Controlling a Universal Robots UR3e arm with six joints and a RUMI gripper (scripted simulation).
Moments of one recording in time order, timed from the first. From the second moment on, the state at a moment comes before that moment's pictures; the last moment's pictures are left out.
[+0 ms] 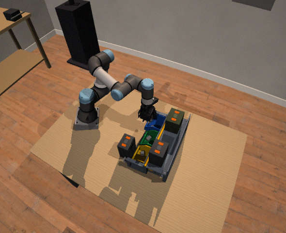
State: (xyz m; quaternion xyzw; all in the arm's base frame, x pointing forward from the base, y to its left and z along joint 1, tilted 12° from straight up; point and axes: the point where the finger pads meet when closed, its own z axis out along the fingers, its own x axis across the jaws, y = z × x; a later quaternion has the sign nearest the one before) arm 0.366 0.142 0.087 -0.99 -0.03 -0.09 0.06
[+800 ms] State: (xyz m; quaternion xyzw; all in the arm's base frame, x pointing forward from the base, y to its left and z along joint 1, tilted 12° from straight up) arm 0.324 0.140 0.079 -0.99 -0.03 -0.09 0.06
